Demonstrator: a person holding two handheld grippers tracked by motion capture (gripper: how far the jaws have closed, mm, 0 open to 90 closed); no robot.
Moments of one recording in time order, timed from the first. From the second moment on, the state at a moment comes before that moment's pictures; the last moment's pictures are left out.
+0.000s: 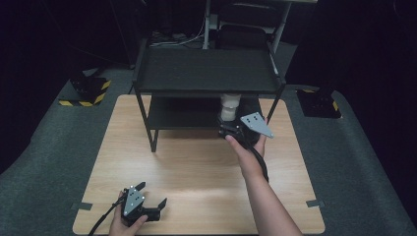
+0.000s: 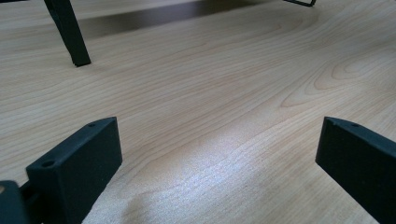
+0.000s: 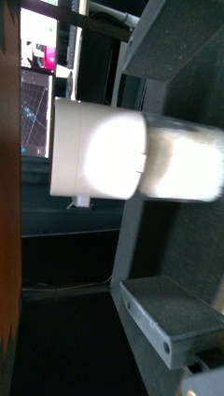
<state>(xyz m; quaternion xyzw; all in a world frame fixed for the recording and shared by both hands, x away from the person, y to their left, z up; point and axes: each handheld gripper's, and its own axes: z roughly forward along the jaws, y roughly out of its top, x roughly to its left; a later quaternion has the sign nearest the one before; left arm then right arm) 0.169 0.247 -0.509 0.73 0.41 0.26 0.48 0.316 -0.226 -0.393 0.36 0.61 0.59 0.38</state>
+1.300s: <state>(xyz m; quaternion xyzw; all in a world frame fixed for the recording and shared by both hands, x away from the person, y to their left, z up) 0.167 0.245 -0.510 0.72 0.41 0.27 0.48 0.200 -0.318 -0.511 0.39 0.67 0.52 0.35</state>
